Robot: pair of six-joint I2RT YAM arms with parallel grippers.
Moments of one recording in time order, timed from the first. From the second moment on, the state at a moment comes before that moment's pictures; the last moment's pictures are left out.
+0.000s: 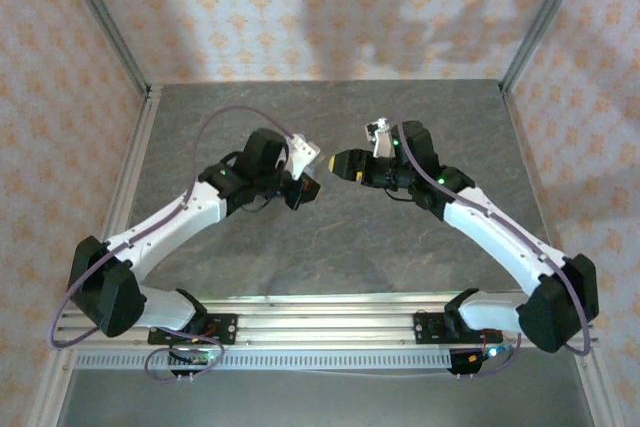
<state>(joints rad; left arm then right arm) -0.55 1.38 1.13 -0.50 0.49 -0.01 0.55 1.23 1.03 -0.29 -0.52 0.70</state>
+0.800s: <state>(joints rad) -0.43 1.29 1.12 -0.48 0.95 -0.06 0.55 1.14 0.86 0.12 -0.74 0.78</state>
